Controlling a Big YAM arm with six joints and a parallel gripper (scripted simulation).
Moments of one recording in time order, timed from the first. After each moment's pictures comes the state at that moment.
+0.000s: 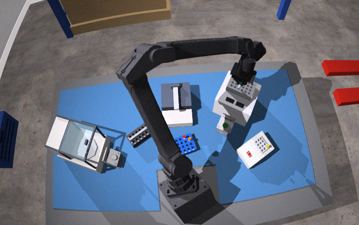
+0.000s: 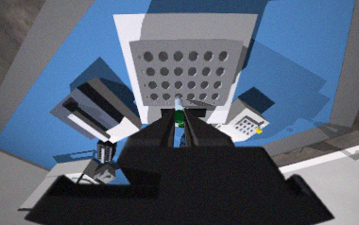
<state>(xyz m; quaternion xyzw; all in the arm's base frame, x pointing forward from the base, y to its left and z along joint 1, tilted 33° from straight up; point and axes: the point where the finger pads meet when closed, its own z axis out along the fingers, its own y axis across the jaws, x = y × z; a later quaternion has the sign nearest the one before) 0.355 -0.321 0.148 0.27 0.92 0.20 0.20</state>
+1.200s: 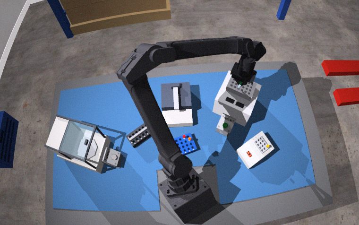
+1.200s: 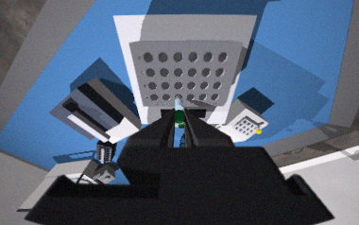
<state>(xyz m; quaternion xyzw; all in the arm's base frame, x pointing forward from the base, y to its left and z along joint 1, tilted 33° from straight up) 0.356 -0.322 0.148 0.27 0.92 0.20 0.20</state>
